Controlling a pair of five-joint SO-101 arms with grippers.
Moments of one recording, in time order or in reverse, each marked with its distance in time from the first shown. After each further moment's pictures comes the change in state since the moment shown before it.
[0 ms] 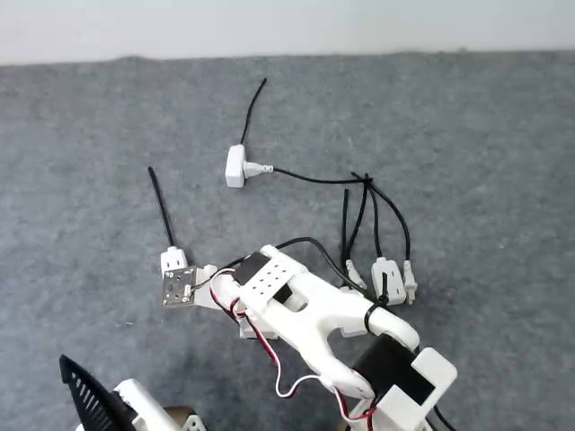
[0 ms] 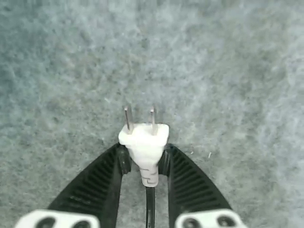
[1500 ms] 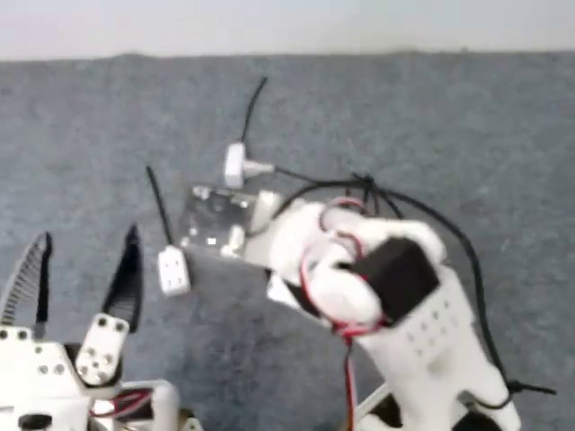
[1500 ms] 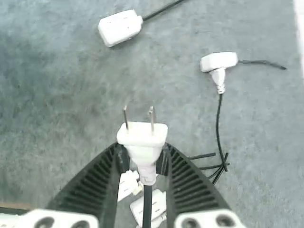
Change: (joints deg) left arm 39.6 -0.4 40.4 -33.8 17.5; right arm 7.6 -34.5 -39.3 41.8 -2.7
